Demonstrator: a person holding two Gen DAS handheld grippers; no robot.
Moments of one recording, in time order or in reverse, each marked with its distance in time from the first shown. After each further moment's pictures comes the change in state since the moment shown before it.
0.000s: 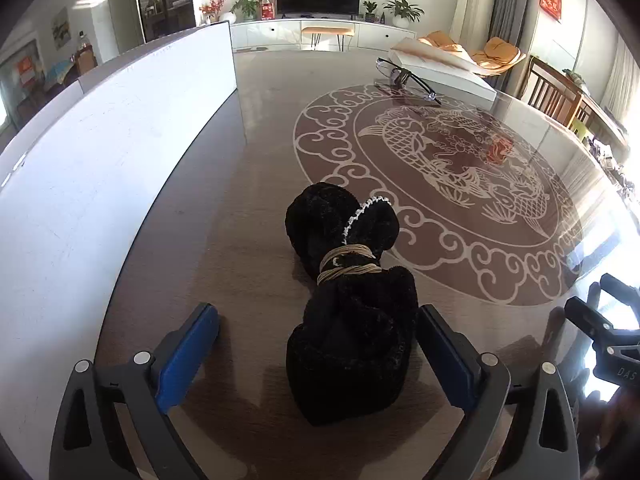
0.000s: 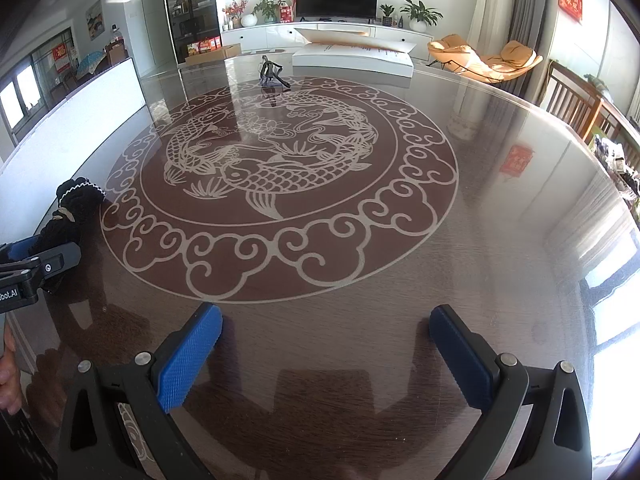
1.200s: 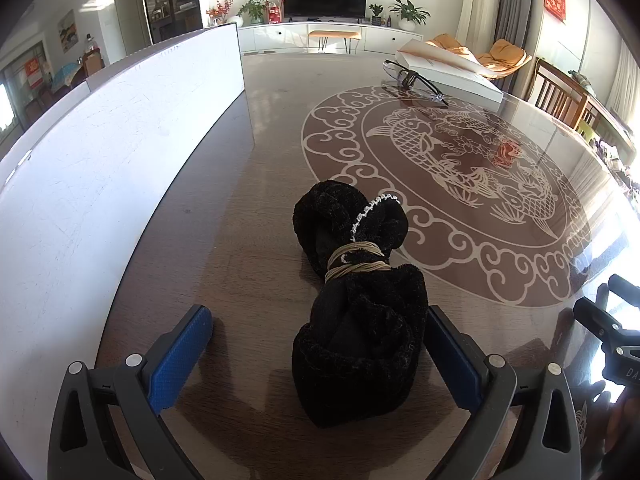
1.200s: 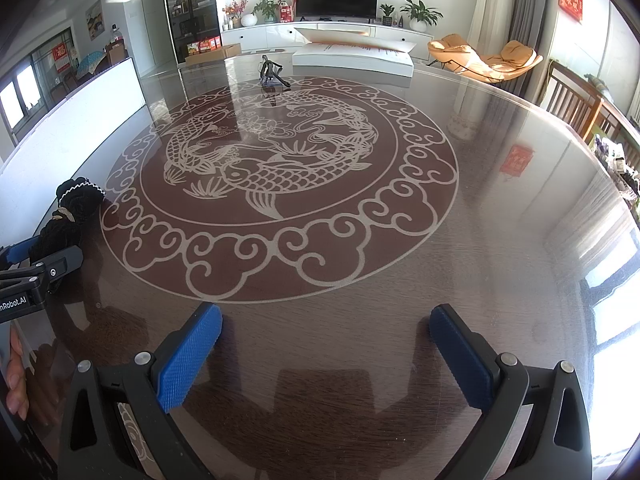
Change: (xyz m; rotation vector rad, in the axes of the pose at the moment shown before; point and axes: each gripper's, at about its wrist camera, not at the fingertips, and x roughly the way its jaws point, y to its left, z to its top) left arm 0.003 0.003 0.001 -0.022 -0.016 0.002; right arm 0.000 0.002 0.000 0.000 0.001 0.000
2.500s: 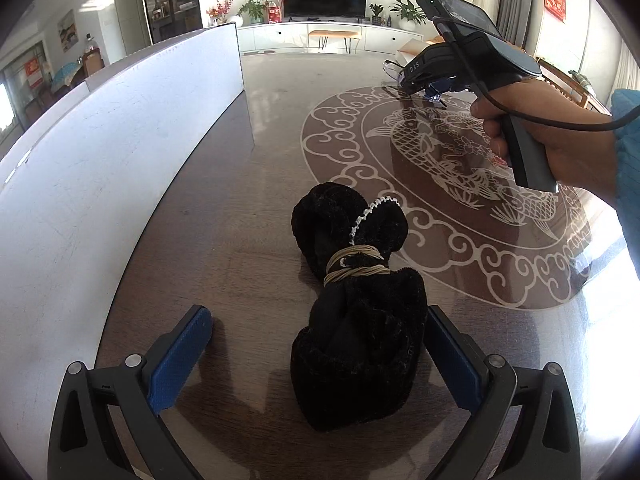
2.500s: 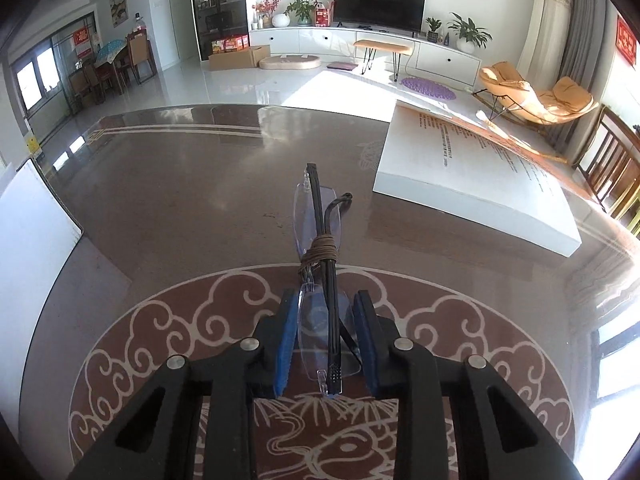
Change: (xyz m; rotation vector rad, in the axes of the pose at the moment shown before) left arm -0.002 0.001 -0.001 -0.001 0.000 -0.001; right arm 0.171 0.081 0.252 -0.102 -0.013 0.066
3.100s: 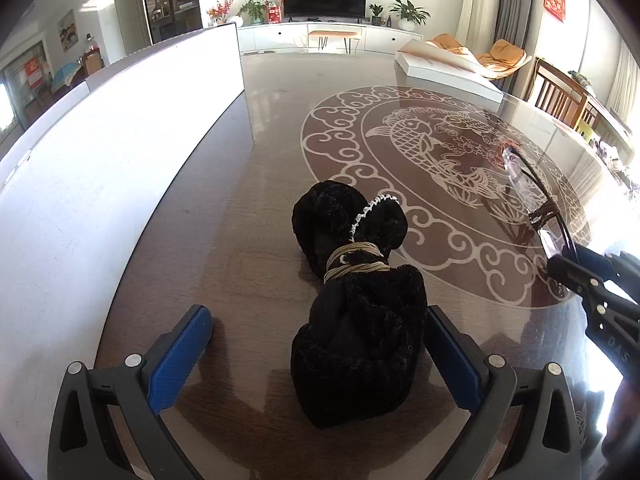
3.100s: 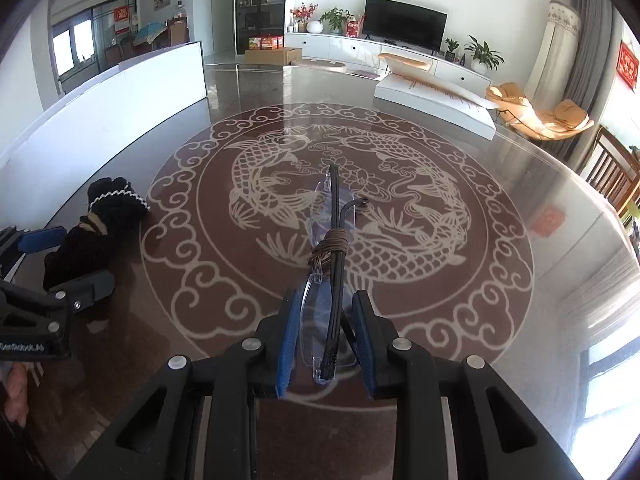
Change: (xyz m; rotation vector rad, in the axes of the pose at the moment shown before) left arm -0.001 0.000 -0.001 0.001 -0.002 -0.002; right arm -0.167 0.008 -0.229 -0.101 -0.047 0.022
